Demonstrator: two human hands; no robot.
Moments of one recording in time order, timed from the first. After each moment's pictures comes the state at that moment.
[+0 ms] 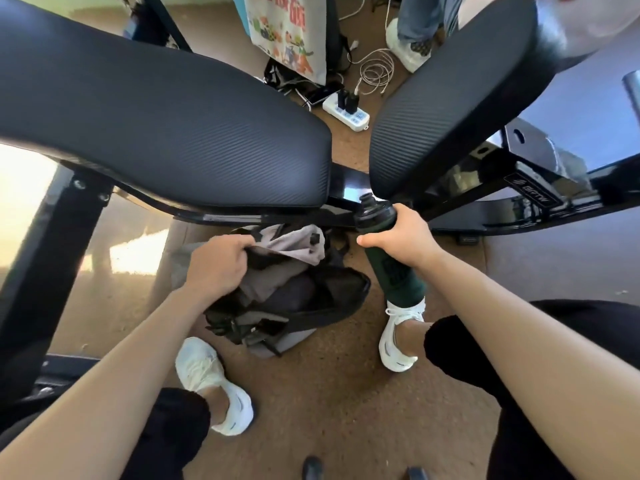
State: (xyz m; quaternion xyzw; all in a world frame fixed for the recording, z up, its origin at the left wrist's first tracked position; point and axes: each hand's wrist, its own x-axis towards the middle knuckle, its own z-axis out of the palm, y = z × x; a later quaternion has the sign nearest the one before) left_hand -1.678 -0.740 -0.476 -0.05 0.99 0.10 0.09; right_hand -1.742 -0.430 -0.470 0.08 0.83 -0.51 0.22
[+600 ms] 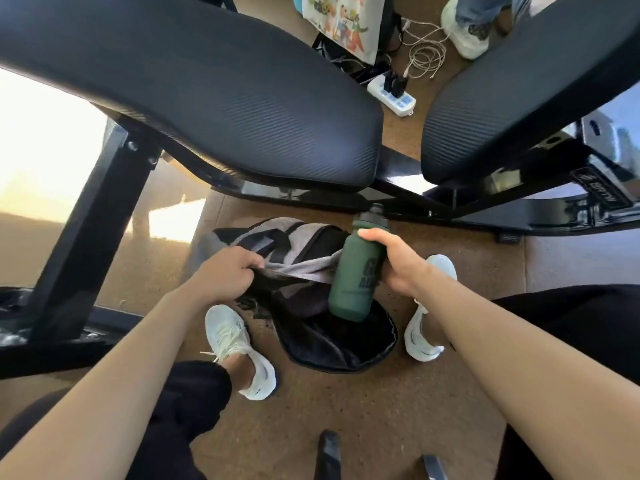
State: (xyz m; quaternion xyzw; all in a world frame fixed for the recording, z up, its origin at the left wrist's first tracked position) left_hand -1.611 -0.789 -0.458 -0.08 0.93 0.22 0.27; right_hand -1.697 -0.509 -0.531 0.19 0.55 -0.70 0.42
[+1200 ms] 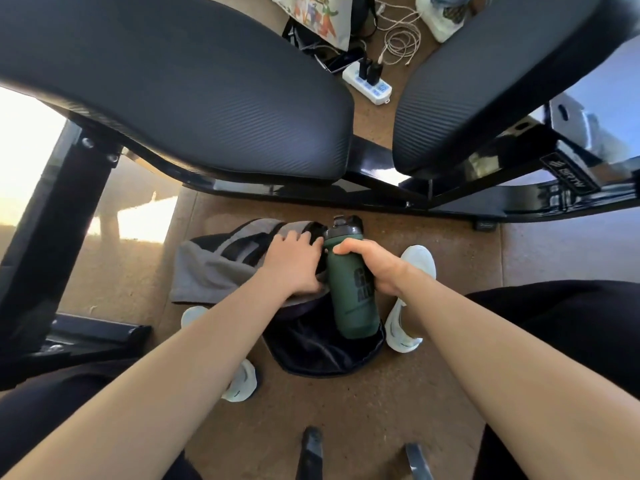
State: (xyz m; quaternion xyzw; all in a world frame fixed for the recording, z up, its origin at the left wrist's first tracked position) left_hand -1.669 -0.662 -0.523 0.11 0.95 -0.07 0.29; right_hand -1.698 -0.486 -0.553 0.15 0.59 -0.63 0.47
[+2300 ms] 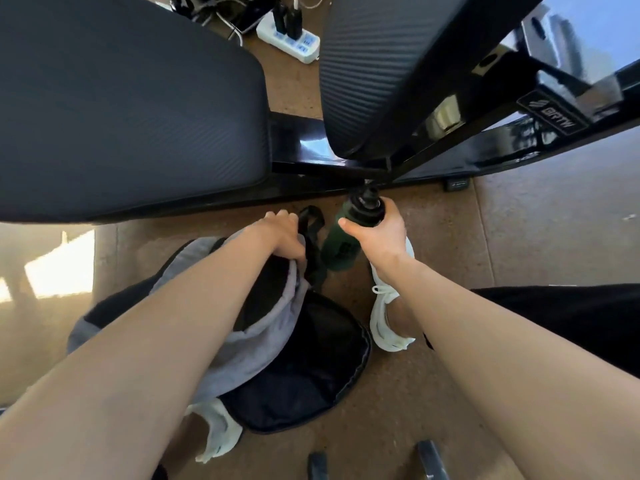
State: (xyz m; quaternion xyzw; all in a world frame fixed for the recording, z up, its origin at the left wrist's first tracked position) left_hand -1.815 -0.614 -0.637 0.08 0.87 -0.05 0.48; right_hand -1.753 -0.422 -0.640 0.29 0.74 -0.59 0.14
